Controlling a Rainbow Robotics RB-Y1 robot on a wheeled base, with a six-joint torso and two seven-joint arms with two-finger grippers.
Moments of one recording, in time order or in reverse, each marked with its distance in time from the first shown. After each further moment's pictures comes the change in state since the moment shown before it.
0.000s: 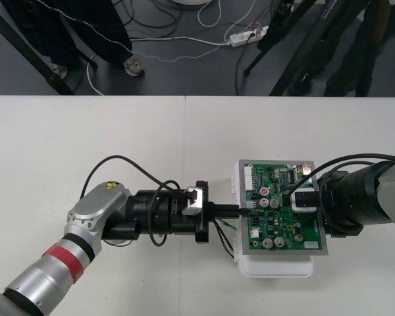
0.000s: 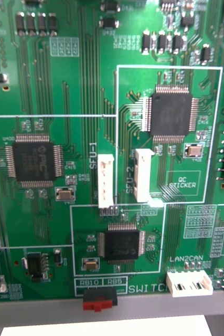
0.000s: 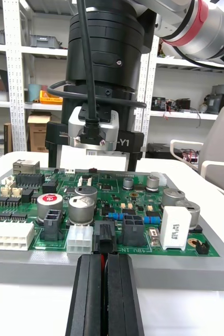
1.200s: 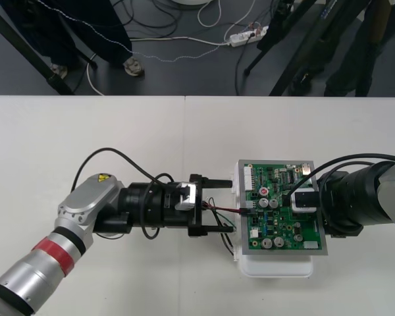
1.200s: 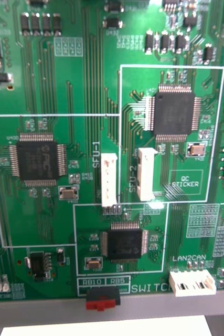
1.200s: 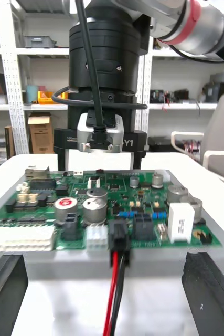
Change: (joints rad) right arm 0.001 0.000 -0.002 0.000 -0.006 0.000 0.000; left arm -0.009 0.066 -0.002 -0.072 0.004 0.003 0.000
